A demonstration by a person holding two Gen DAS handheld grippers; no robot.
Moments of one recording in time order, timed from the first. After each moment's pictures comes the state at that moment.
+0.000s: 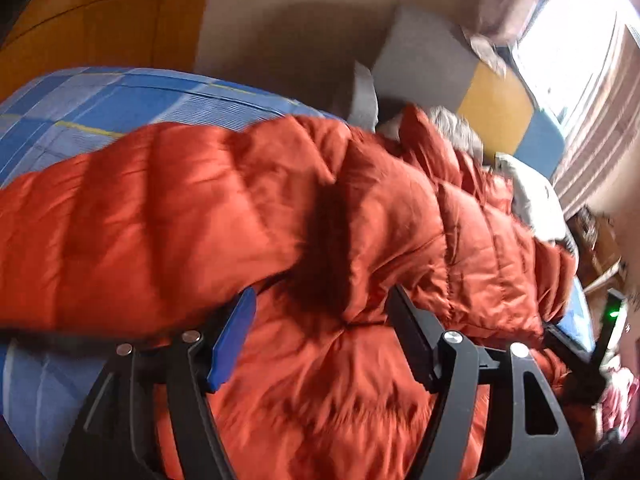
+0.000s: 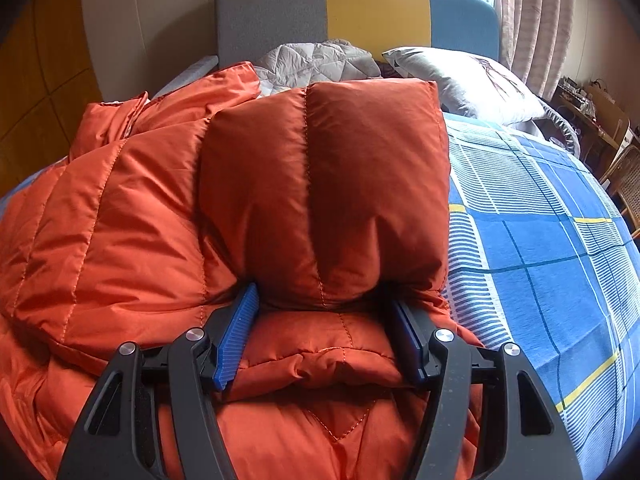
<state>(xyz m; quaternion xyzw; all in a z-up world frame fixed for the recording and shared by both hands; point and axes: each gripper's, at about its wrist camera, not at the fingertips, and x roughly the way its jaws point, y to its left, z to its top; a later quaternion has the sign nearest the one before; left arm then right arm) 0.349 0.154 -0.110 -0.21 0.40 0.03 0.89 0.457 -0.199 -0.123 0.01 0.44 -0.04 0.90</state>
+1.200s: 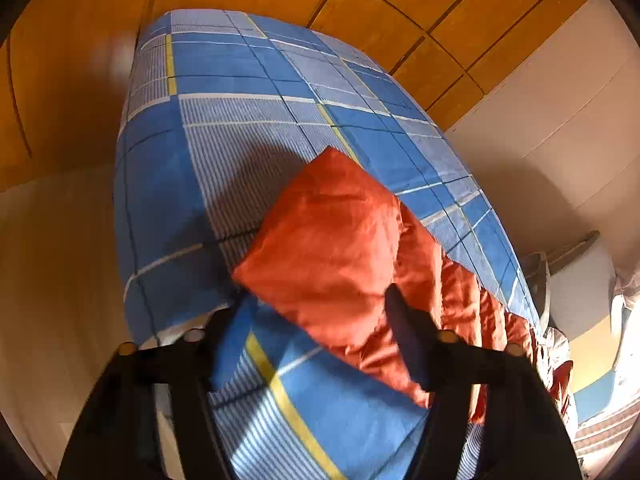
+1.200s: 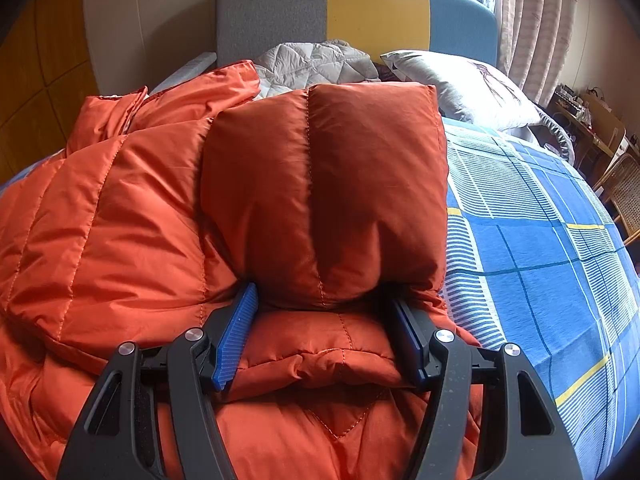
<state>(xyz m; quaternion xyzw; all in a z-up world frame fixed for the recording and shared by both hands) 0.155 0.455 -0.147 -0.44 0.28 0.35 0.78 0.448 -0.196 -0.121 -0.01 0.44 -0.05 0.90</state>
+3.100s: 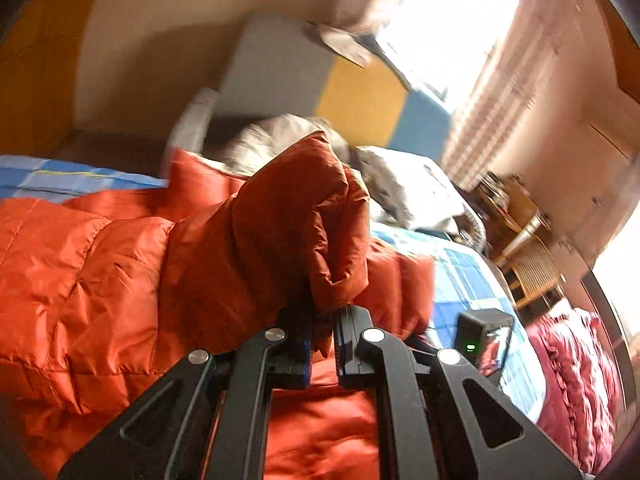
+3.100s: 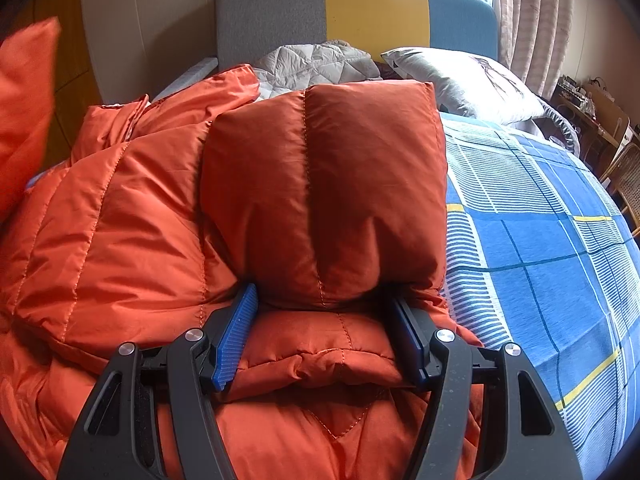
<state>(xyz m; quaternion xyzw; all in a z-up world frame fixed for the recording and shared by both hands) 0.404 0.001 -0.033 -0.16 0.35 -0.18 0.90 0.452 -0.205 -0.124 0.01 0.43 -0.04 0.90</state>
